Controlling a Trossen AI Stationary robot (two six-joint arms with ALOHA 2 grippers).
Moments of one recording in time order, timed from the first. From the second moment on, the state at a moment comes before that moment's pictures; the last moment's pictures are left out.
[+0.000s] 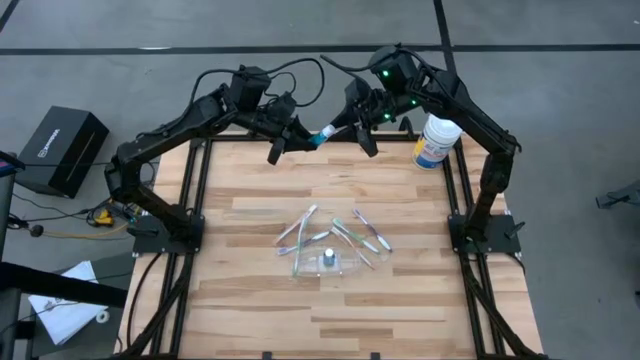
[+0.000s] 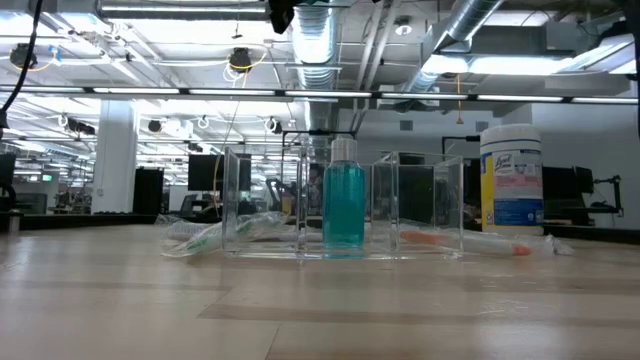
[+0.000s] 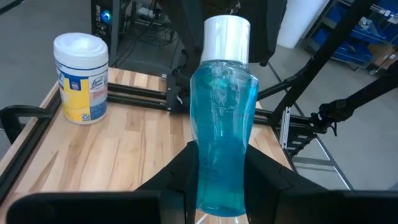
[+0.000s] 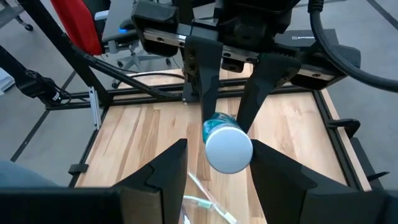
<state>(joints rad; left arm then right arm) 0.50 1.51 1.64 -0.57 0.66 -0.01 -0.40 1.80 2.34 -1.11 -0.50 -0.12</state>
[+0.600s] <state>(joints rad) 0.50 1.52 1.64 -0.56 0.66 -0.01 -0.40 1.80 2.34 -1.09 -0.51 -0.09</state>
